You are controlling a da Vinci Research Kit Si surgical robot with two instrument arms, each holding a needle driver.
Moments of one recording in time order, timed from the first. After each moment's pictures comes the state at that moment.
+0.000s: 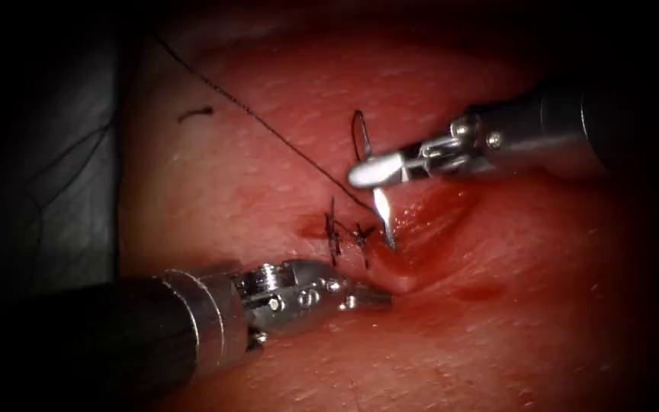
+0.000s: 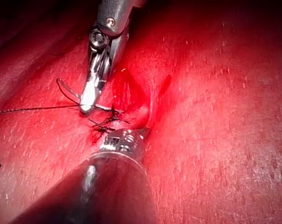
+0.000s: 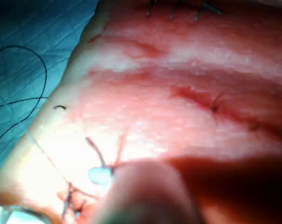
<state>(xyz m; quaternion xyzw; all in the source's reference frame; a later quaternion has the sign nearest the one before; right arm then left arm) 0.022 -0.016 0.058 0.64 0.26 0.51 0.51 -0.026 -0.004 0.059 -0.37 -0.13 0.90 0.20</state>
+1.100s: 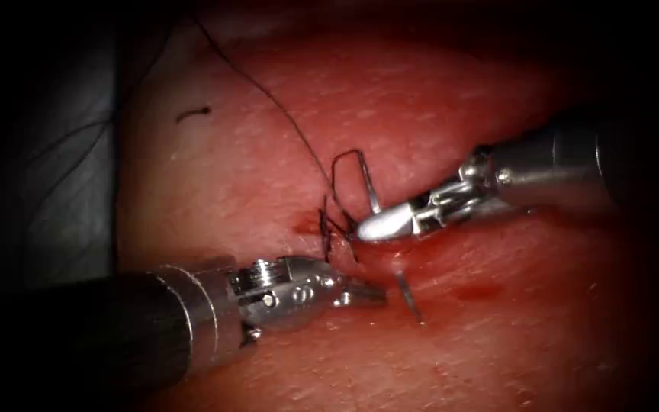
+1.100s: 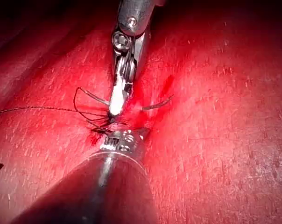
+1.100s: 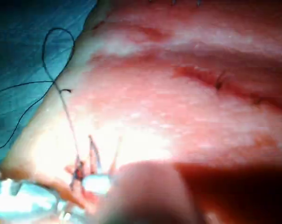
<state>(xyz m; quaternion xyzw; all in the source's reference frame) 0.022 -0.015 0.057 0.63 0.35 0.51 0.48 -0.026 -0.004 0.058 -0.36 -0.13 0.90 0.20</state>
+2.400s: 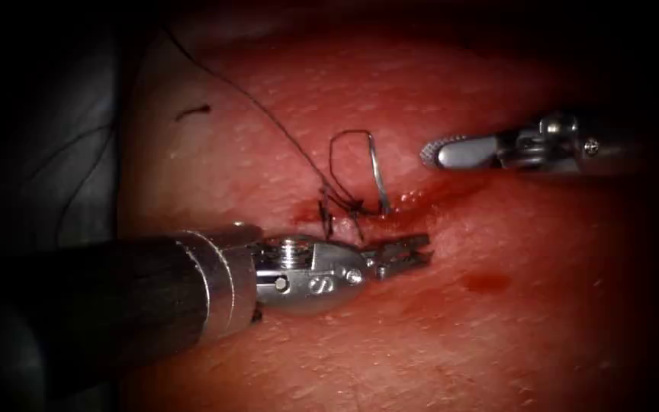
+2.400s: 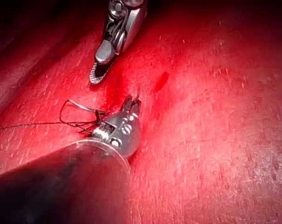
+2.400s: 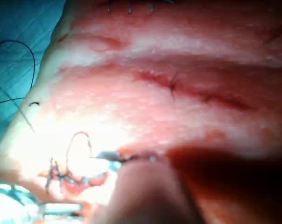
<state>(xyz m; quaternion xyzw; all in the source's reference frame) 0.015 -0.008 0.057 0.53 0.46 0.49 0.51 -0.030 -0.002 0.055 -0.51 0.09 0.85 0.10</state>
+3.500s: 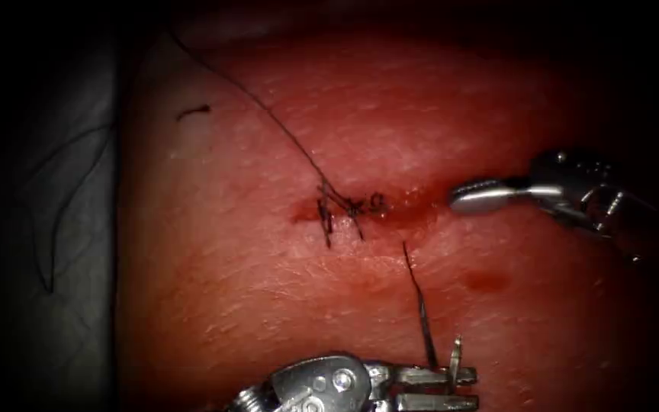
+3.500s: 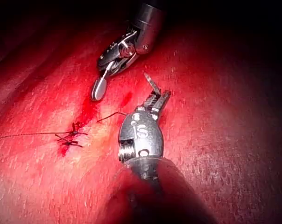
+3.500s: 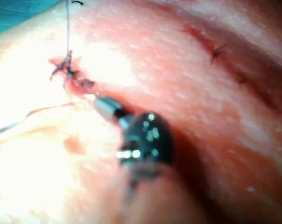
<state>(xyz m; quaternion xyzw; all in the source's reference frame) 0.013 -0.011 0.056 0.31 0.55 0.25 0.74 -0.030 -0.006 0.040 -0.64 -0.14 0.72 0.22</state>
